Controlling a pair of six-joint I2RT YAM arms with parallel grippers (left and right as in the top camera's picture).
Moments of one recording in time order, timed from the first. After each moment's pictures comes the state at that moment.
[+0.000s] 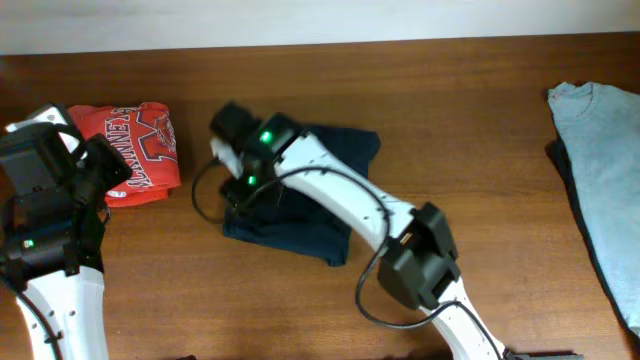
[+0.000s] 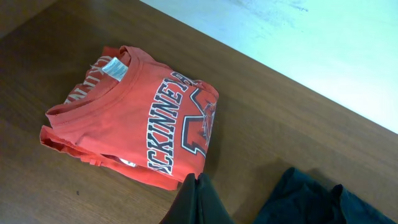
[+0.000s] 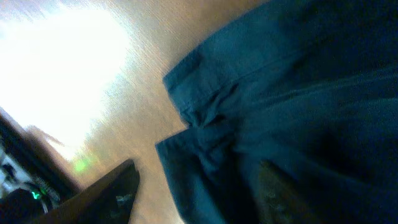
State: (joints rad) left arm 0.28 1.18 1.24 -0.69 0.00 -0.27; right arm 0.80 2.33 2.29 -1.27 -0.29 0.12
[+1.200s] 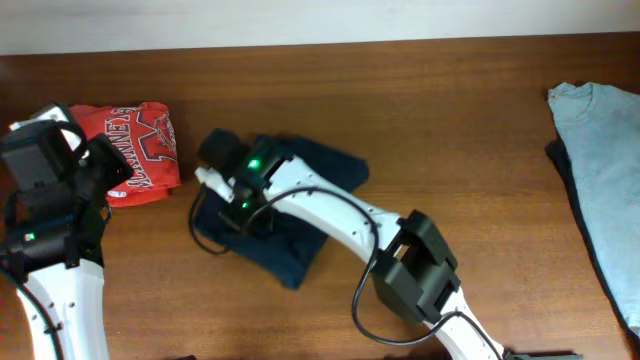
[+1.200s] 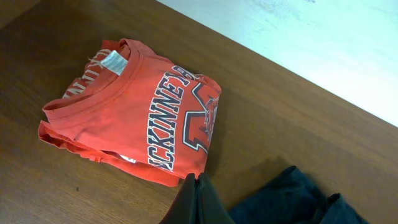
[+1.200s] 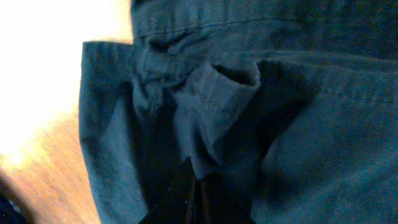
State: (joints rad) left arm 0.28 1.20 1.24 -0.70 0.00 -0.27; right arm 0.89 2.29 2.07 -1.07 -0.17 -0.03
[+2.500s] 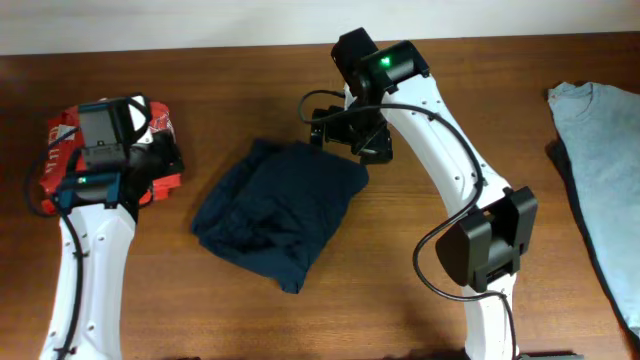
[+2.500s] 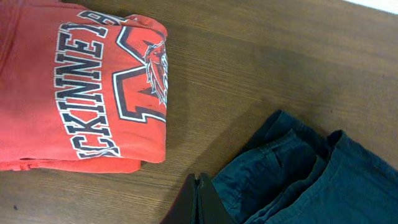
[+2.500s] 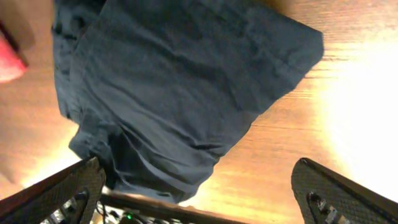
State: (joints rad) left arm 0.11 1.41 1.24 -0.69 0.04 -0.15; right arm 0.43 2.18 2.22 -1.49 -0.29 0.60
